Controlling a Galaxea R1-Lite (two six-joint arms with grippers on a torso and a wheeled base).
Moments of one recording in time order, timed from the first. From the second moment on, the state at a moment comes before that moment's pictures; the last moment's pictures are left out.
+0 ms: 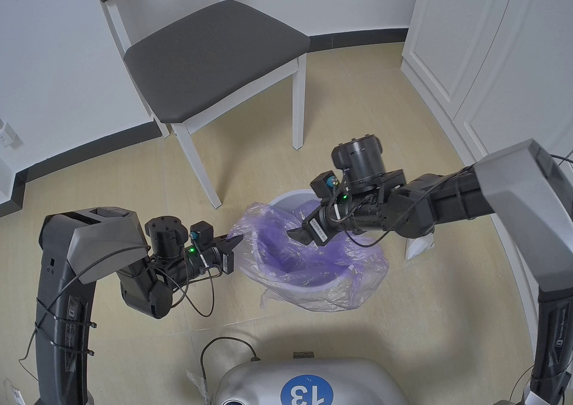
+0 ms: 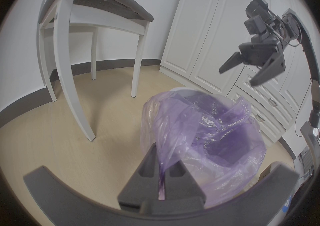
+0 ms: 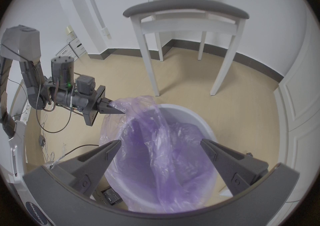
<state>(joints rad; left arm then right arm) -0.25 2.49 -0.92 -1.36 -0.41 0.12 0.61 2.31 -1.62 -0.07 0.01 -0.27</state>
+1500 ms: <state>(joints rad) -0.22 2.52 -0.87 -1.46 -0.42 0.12 0.61 2.61 -2.00 0.17 -0.01 -0.16</state>
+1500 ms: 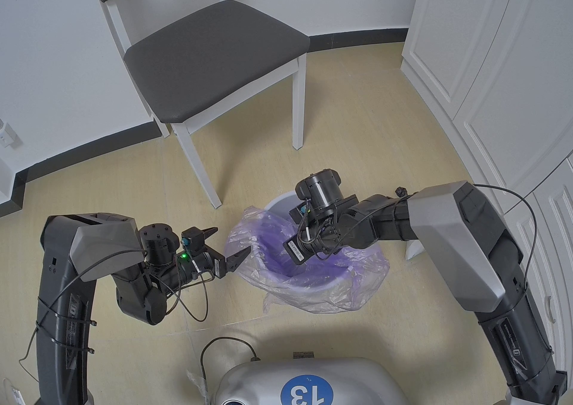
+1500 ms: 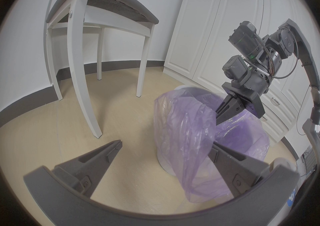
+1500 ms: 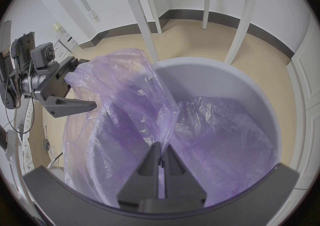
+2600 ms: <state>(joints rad) -0.23 2.49 -0.91 -1.49 -0.39 0.04 0.44 2.51 -2.00 -0.18 0.04 -0.06</state>
